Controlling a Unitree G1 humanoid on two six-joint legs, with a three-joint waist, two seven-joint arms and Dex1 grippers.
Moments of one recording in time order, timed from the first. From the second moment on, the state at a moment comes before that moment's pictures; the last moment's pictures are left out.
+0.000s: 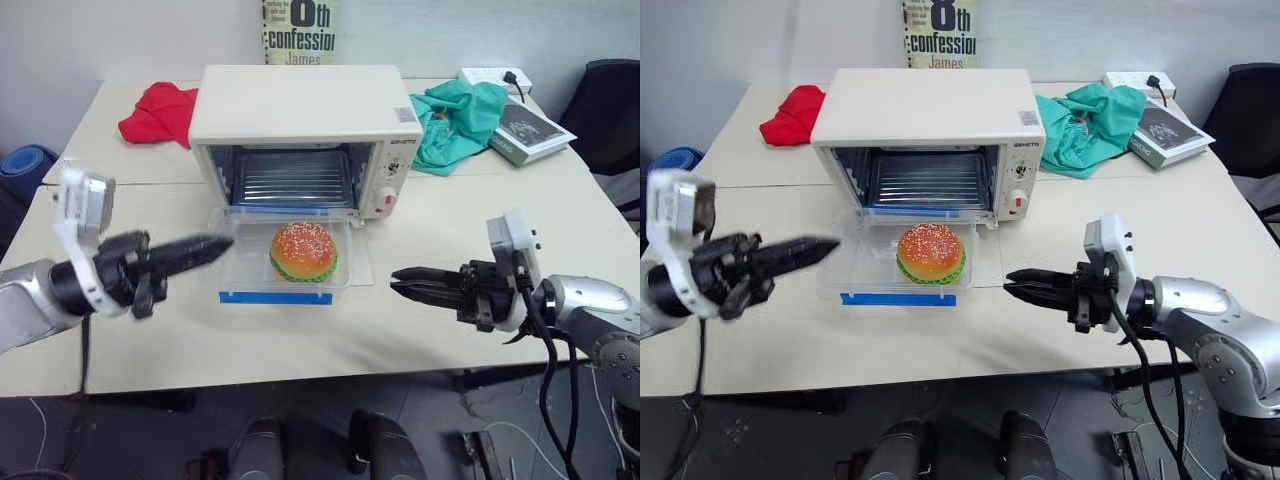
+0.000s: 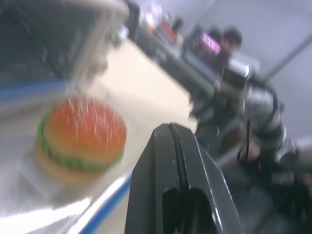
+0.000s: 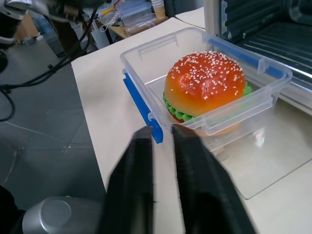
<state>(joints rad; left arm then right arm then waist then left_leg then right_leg) -0.10 1.09 0.48 -0.39 -1.43 1.02 -0.70 -0.25 -0.76 -0.15 -0.53 0.97 0.79 0.88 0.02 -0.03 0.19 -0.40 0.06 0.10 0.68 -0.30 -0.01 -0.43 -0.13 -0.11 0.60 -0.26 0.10</state>
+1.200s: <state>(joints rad) -0.66 0.59 -0.08 0.02 -0.30 0.48 -0.75 -0.66 -0.34 0.12 0.10 0.40 0.50 0.67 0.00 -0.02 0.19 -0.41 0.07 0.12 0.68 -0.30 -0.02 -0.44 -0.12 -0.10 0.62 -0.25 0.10</state>
